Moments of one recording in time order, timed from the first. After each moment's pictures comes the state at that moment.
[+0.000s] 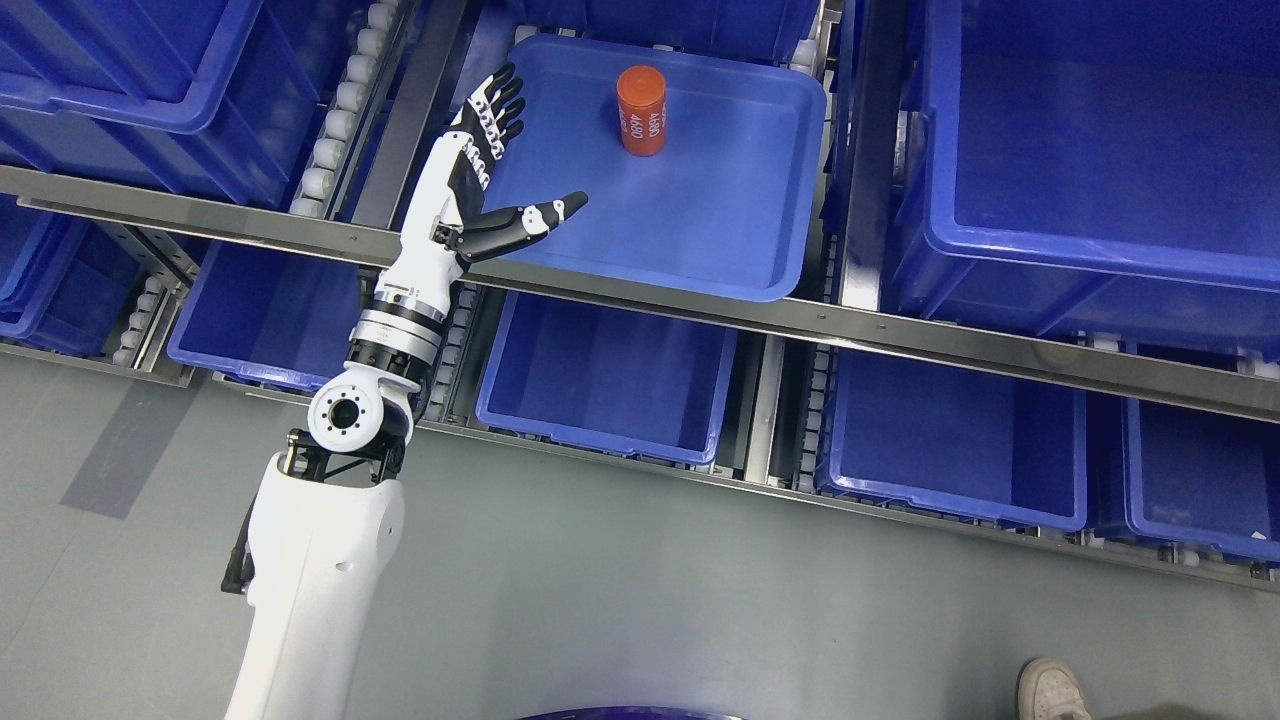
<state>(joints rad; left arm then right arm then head) -0.31 0.00 -0.10 -1.56 0.08 -0.08 -0.15 0.00 0.00 0.00 0.00 0.00 0.04 0.03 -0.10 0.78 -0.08</state>
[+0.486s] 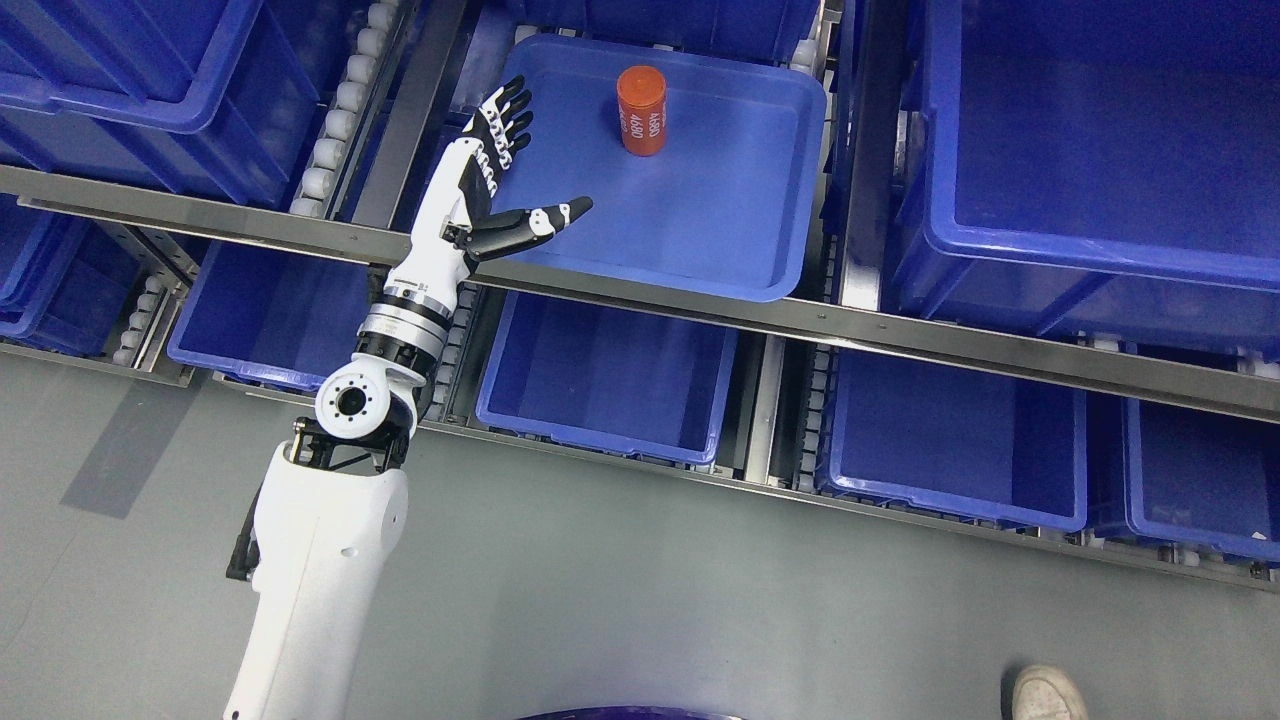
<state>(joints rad) -0.38 0.00 -0.11 -1.48 0.08 -0.04 -0.16 0.00 0.00 0.00 0.00 0.00 0.04 0.03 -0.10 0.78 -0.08</state>
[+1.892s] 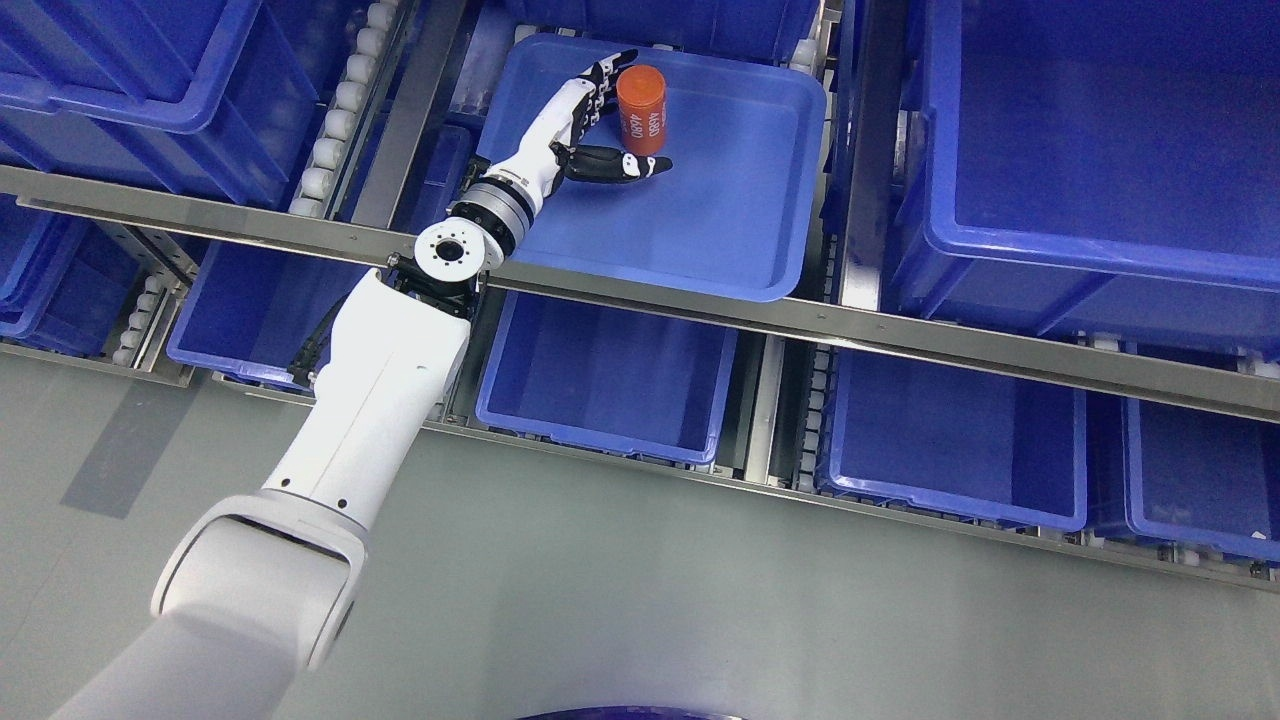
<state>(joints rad) -0.84 0.00 -0.37 -0.82 0.05 -0.08 -0.16 0.00 0.00 0.00 0.00 0.00 0.04 0.03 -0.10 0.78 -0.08</state>
